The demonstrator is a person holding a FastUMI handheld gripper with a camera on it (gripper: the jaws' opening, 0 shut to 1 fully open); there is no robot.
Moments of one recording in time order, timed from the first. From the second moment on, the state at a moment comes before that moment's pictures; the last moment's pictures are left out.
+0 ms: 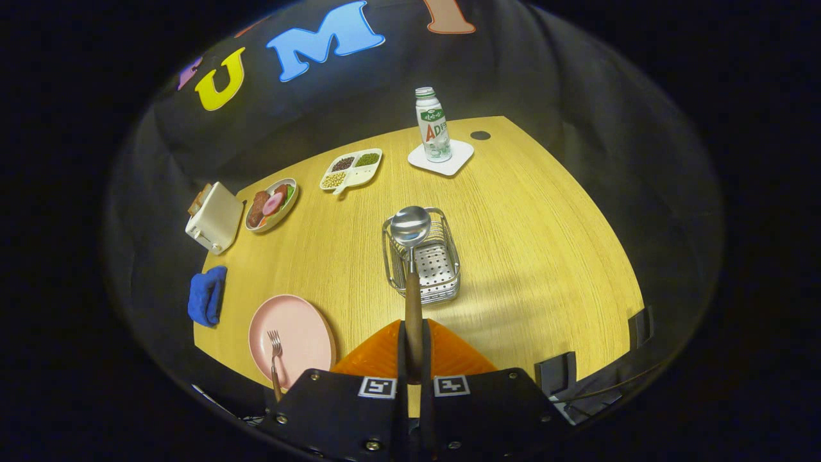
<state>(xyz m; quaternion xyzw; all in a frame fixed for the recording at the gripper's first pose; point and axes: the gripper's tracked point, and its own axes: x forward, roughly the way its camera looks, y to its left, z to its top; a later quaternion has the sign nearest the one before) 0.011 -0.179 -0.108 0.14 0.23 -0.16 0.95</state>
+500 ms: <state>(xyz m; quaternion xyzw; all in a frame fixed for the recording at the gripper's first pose) 0.015 -0.183 -0.104 0.14 0.23 -0.16 0.95</state>
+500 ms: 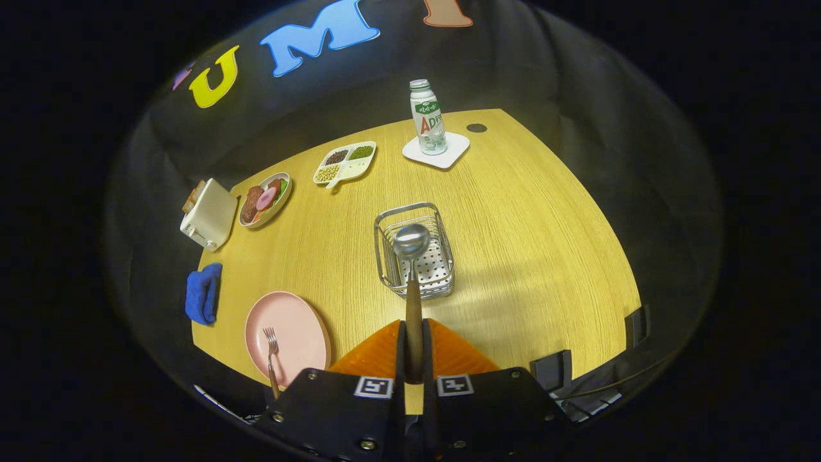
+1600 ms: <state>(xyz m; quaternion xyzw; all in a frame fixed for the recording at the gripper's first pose) 0.010 -0.149 -0.068 0.10 0.18 -0.15 0.97</state>
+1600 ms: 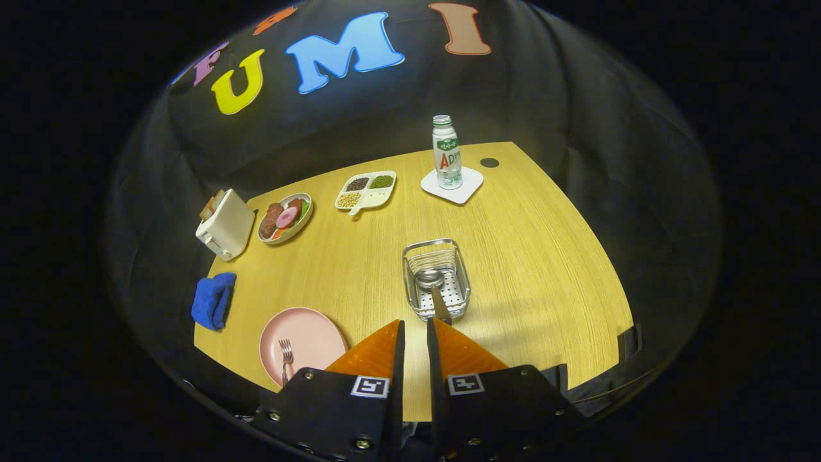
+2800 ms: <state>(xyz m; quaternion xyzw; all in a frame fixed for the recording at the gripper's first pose) 0.052 0.054 -0.193 0.01 0.32 0.02 0.95</state>
